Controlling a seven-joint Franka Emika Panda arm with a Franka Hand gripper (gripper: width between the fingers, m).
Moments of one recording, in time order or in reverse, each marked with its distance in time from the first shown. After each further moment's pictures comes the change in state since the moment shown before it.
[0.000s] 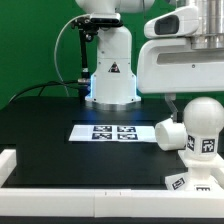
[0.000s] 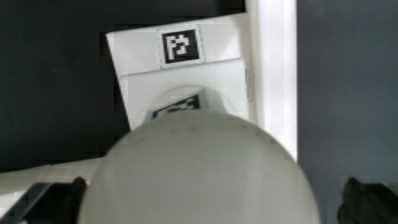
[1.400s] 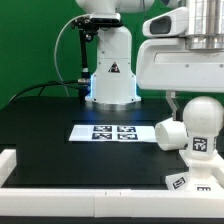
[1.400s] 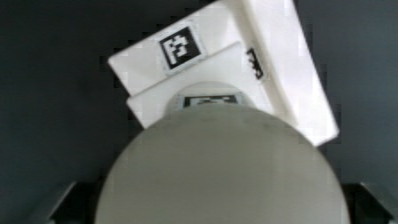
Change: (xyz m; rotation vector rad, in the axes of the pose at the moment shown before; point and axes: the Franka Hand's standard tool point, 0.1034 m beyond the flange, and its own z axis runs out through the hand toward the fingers) arm -0.001 0.008 0.002 -0.004 0.045 0.628
